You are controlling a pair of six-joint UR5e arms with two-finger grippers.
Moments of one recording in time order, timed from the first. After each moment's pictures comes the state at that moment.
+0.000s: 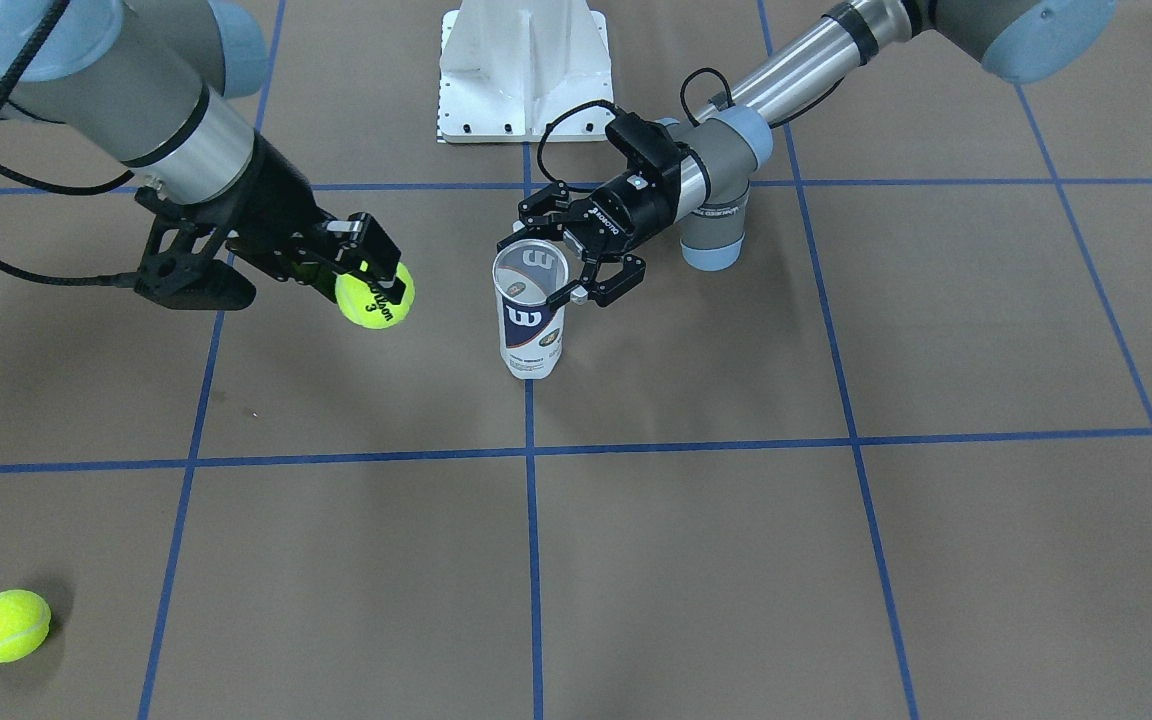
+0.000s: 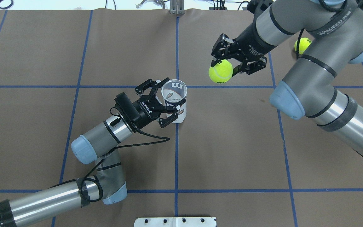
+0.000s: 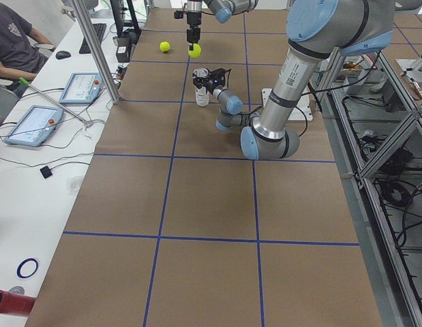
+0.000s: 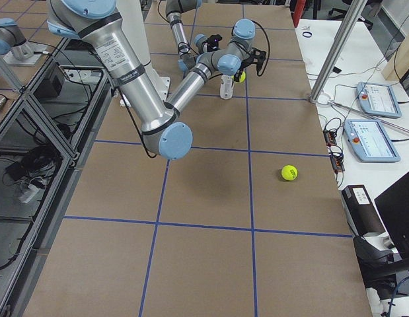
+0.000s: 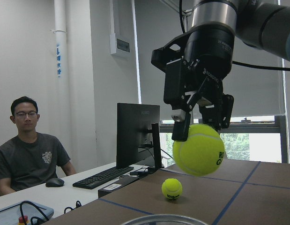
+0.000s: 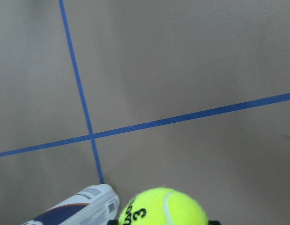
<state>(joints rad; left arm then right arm) -0.37 -2.26 -1.12 -3.60 -1.20 -0.20 0.85 -0.94 1.81 -1.41 2.26 1.45</state>
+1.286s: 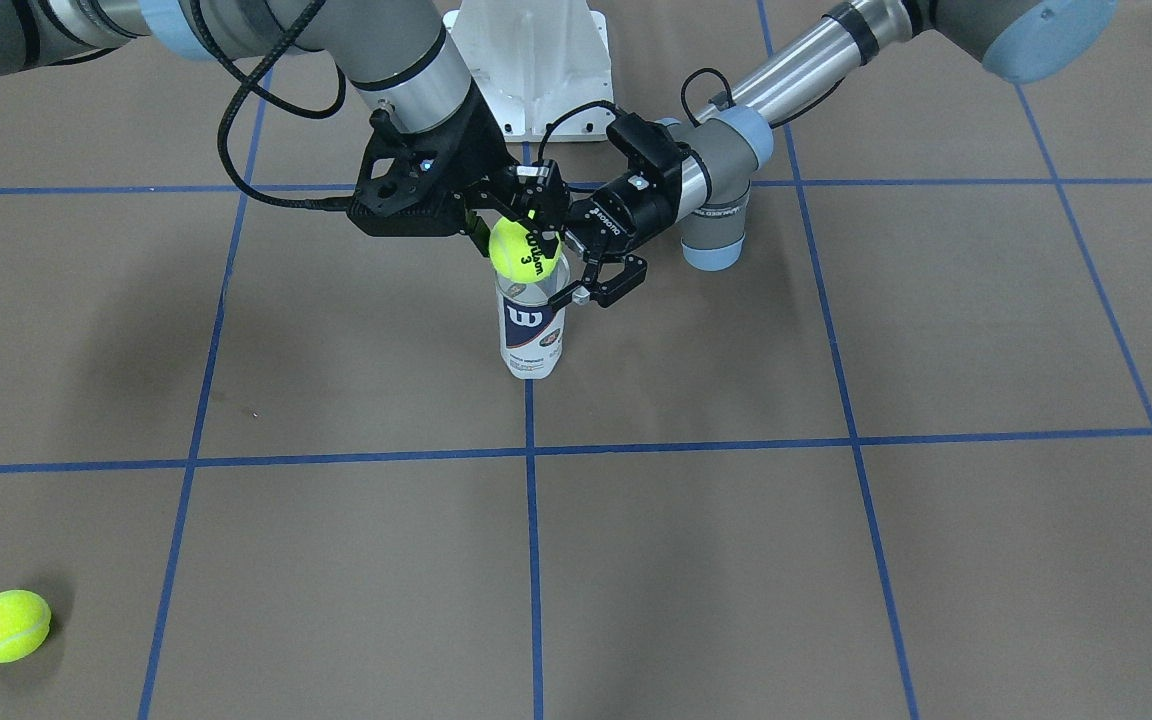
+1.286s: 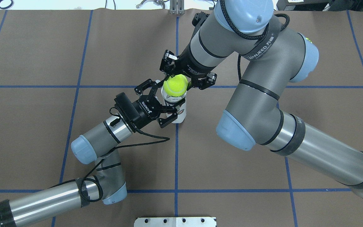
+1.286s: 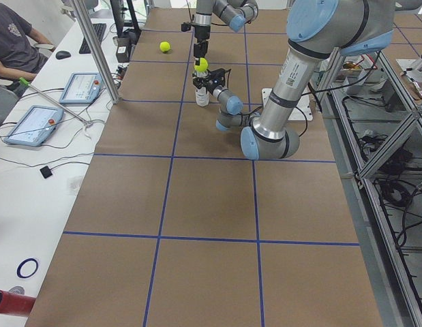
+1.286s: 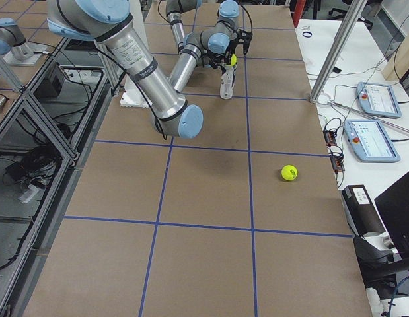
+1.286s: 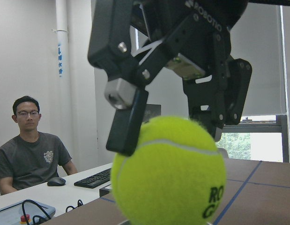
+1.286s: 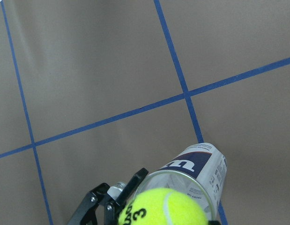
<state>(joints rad) -0.37 -2.26 -1.12 -3.60 -1.20 -0.20 0.68 -0.78 1.78 -1.51 2.07 1.54</state>
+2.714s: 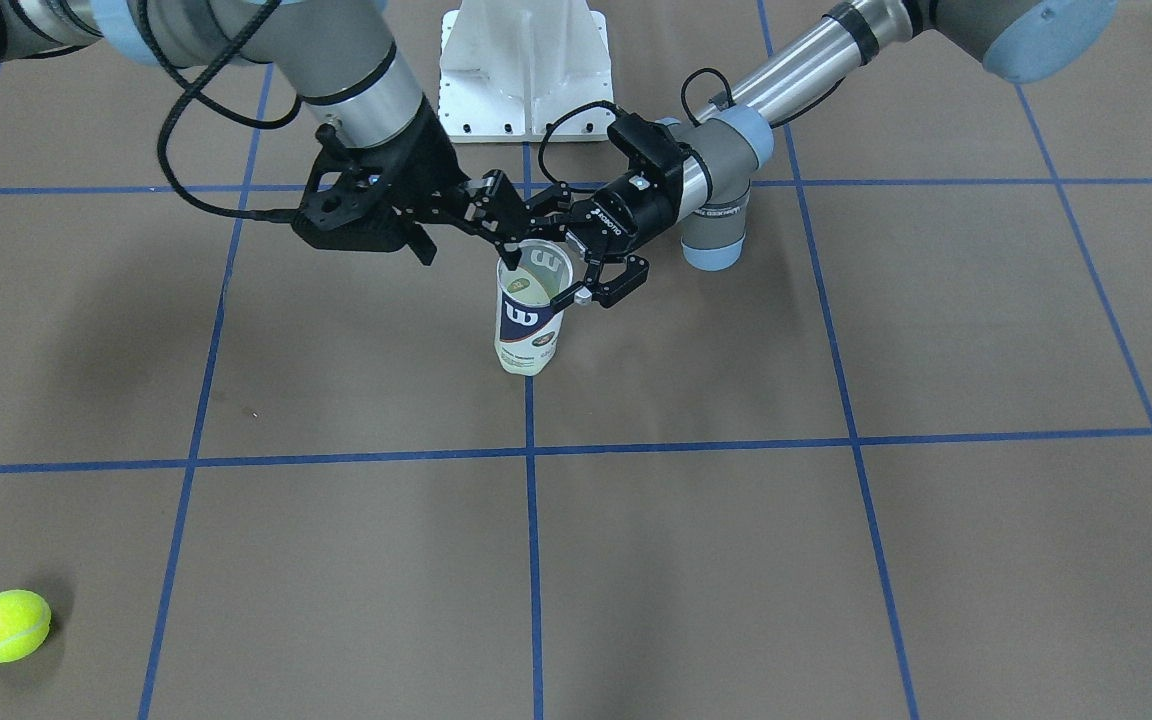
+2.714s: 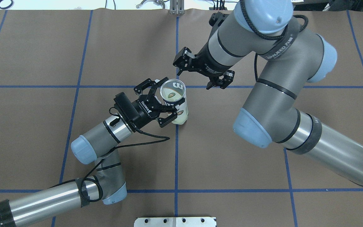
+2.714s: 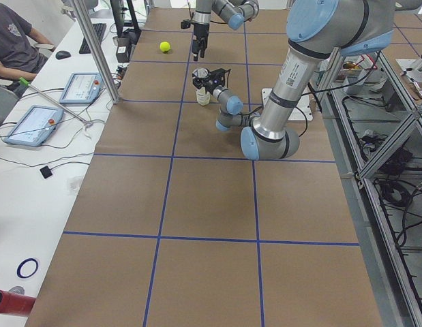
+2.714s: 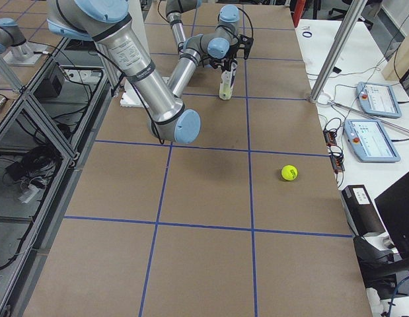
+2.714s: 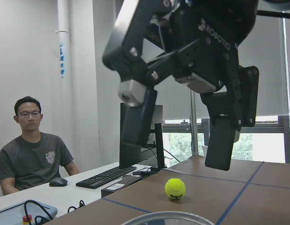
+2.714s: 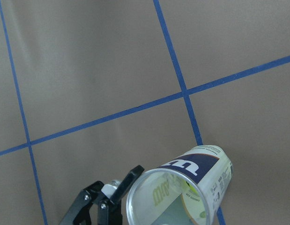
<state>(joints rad) -0.37 -2.26 -1.12 -3.60 -1.19 -0.20 0.76 -0.89 1.83 -1.52 2.10 1.49</state>
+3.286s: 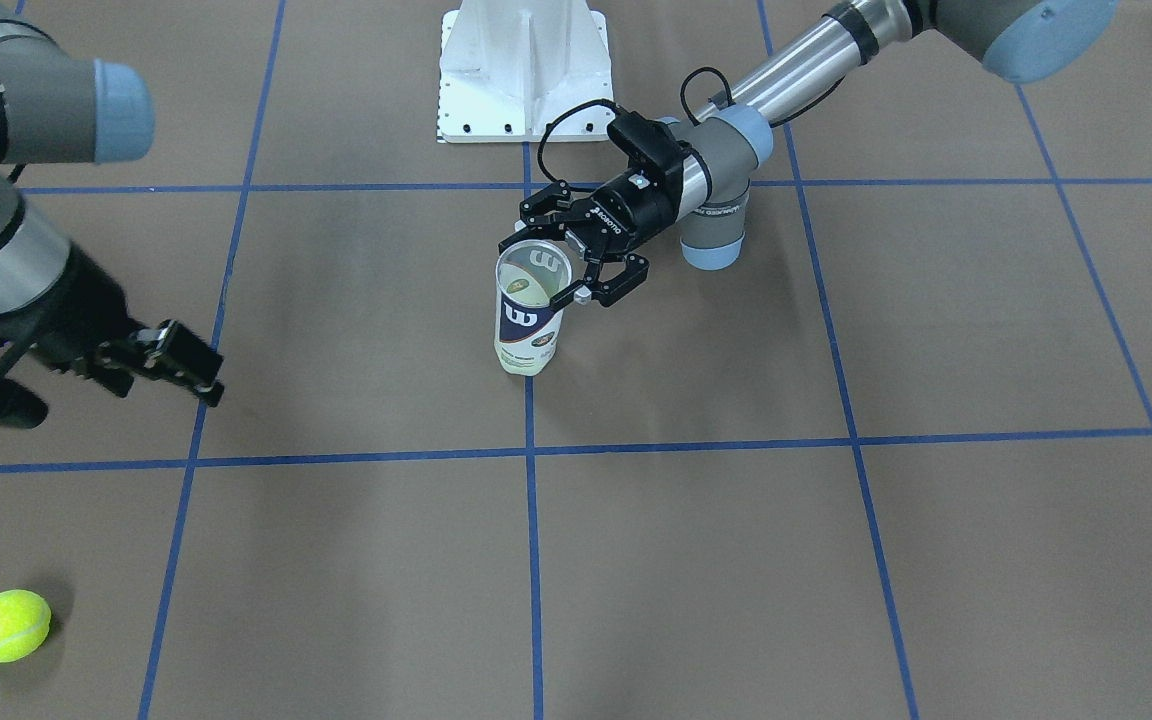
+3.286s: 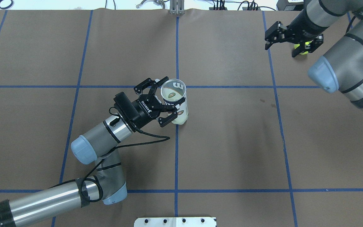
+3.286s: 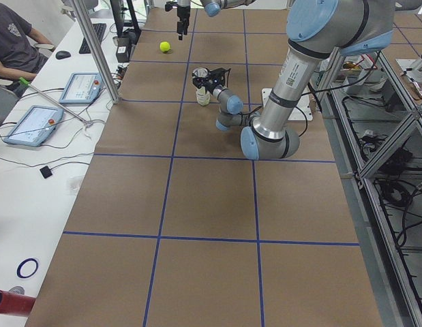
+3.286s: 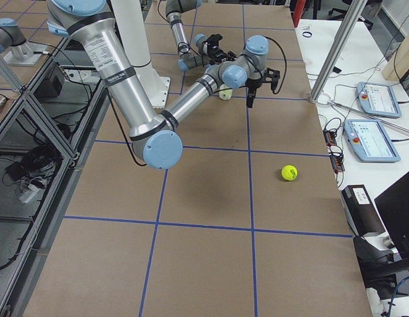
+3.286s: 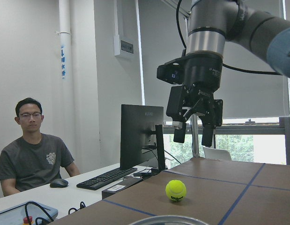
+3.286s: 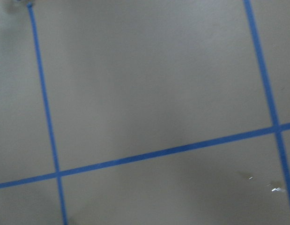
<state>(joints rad) -0.37 -2.26 -1.12 -3.60 -1.19 -0.20 1.09 -1.08 1.64 -1.51 2.24 0.93</state>
